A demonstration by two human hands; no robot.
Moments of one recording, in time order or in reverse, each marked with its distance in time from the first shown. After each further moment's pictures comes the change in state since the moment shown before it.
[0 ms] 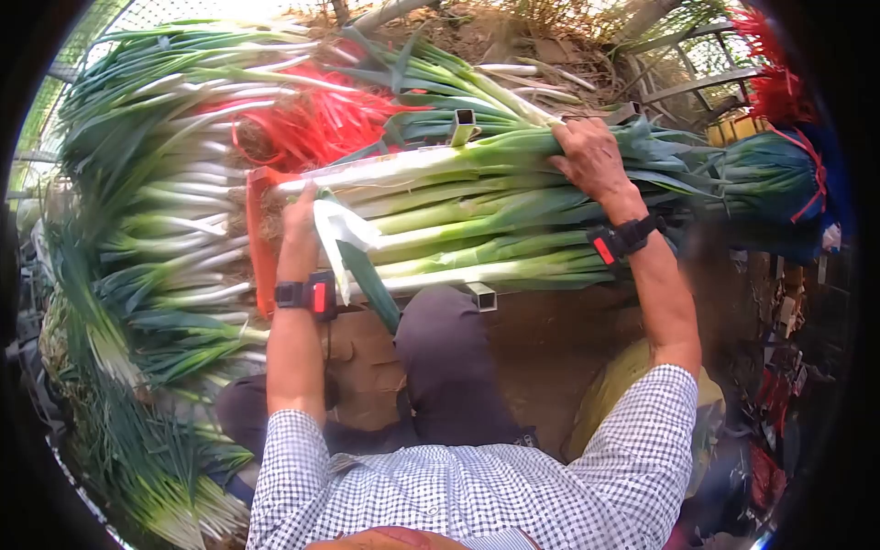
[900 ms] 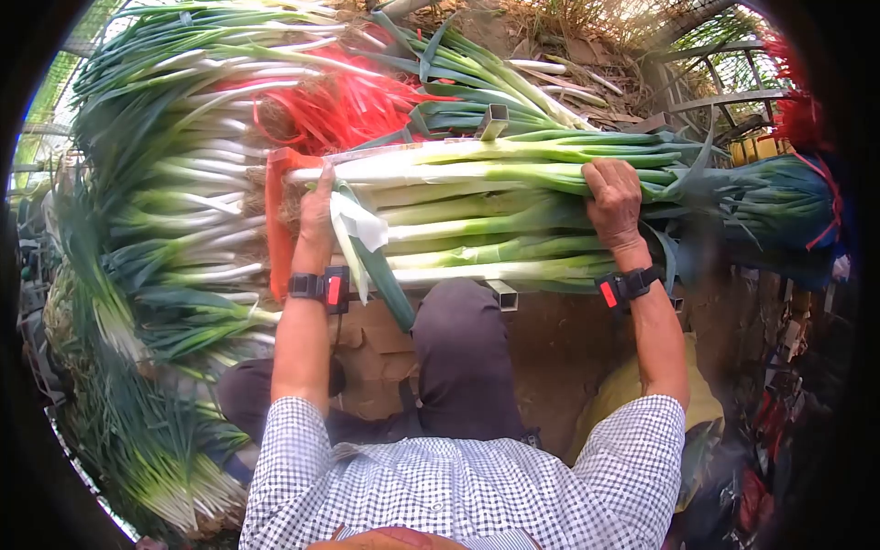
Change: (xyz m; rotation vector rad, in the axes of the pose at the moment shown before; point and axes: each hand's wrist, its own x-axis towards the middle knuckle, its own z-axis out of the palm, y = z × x) left_hand -0.017 0.006 -0.009 0.048 -0.089 0.027; right_hand -0.045 -0.030 0.025 0.067 0.309 0.025
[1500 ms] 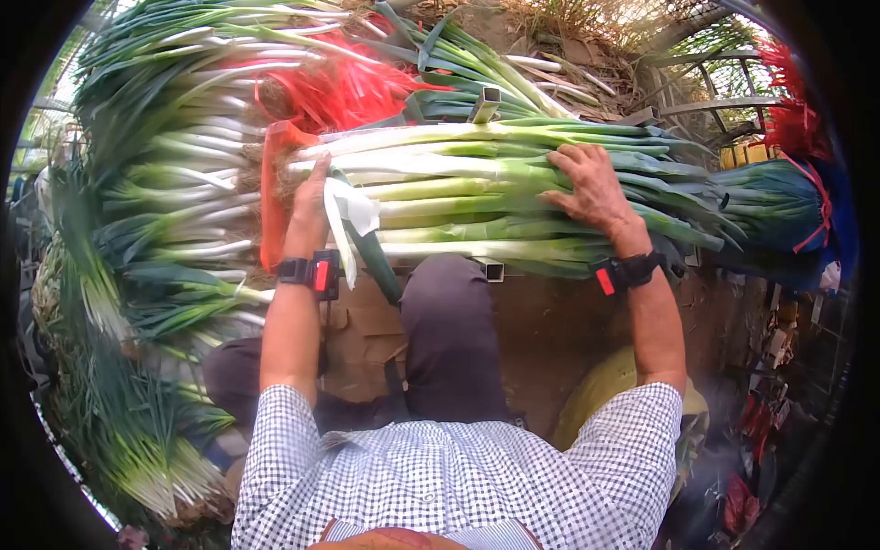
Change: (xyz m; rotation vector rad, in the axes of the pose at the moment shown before) left_hand -0.031 0.003 0.007 -0.114 0.111 -0.129; right_hand 0.020 -0.013 -0.029 0.174 -0.510 -0.020
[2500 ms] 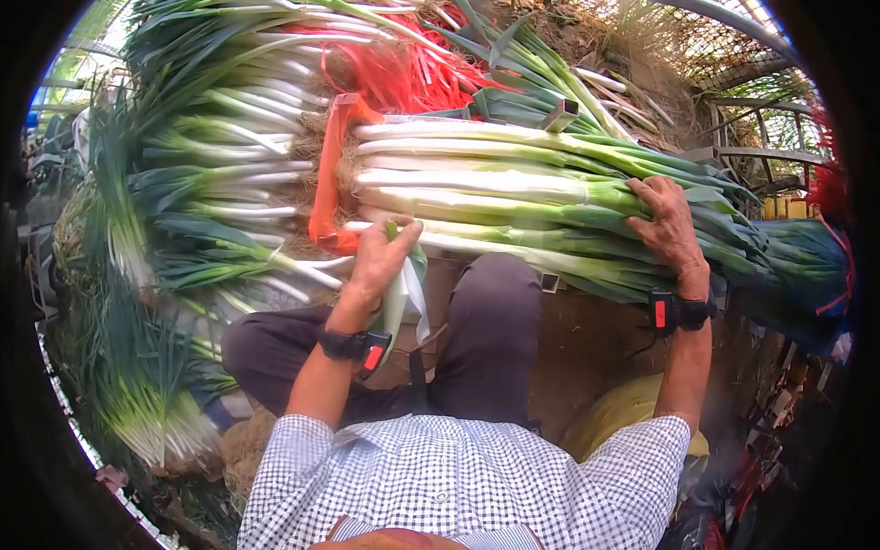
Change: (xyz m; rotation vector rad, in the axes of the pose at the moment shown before) left_hand -0.105 -0.046 -0.042 0.789 -0.074 0.354; right_hand -0.010 0.001 -0.026 0.120 0.066 -0.025
